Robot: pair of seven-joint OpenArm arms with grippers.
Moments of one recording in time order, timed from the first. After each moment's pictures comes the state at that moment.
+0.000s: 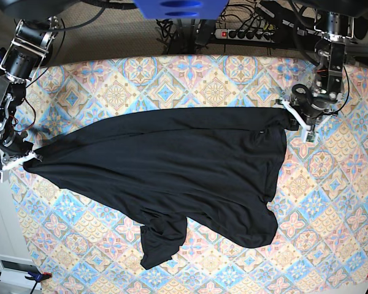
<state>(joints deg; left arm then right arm) 13.1 -28.9 0.1 92.3 -24.4 -7.0 45.5 10.3 28.3 27.1 71.5 29.0 16.2 -51.5</state>
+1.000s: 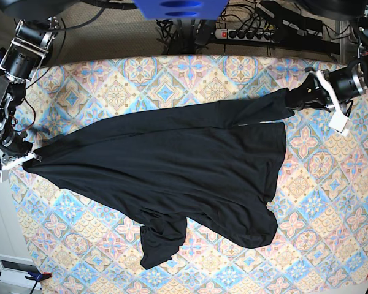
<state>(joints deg) 29.2 -40.7 -28.0 115.1 -87.2 -23.6 68.6 10.3 28.3 27.3 71.5 29.0 16.2 -51.2</state>
